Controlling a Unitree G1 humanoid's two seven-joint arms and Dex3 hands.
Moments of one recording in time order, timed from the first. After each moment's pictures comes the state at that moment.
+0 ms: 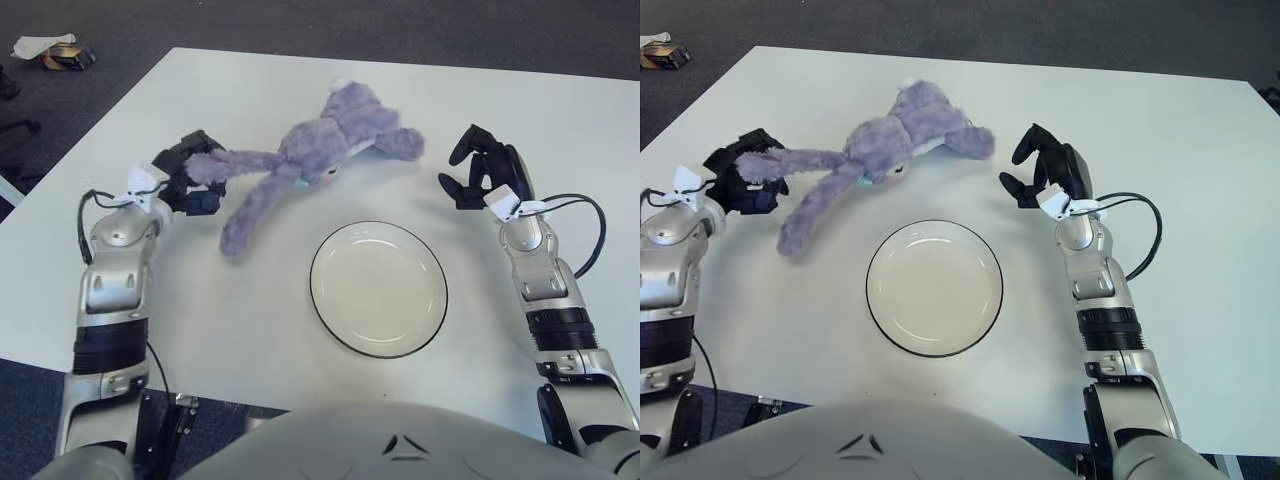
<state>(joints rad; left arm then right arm) -0.21 0.44 0.25 -0.04 -0.10 0.31 -0.53 -0.27 -0.35 0.00 0.11 -0.39 -0.13 -0.07</state>
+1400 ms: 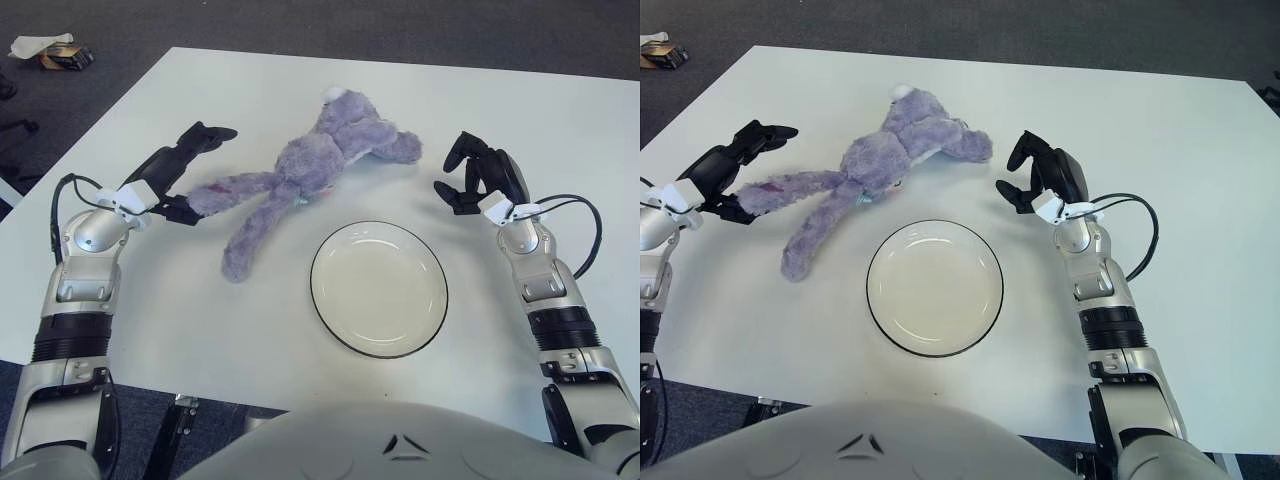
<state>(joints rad) -0.17 0.59 0.17 0.08 0.14 -0.31 -0.43 -0.27 -0.38 0.03 0.16 -0.42 -0.19 -0.07</state>
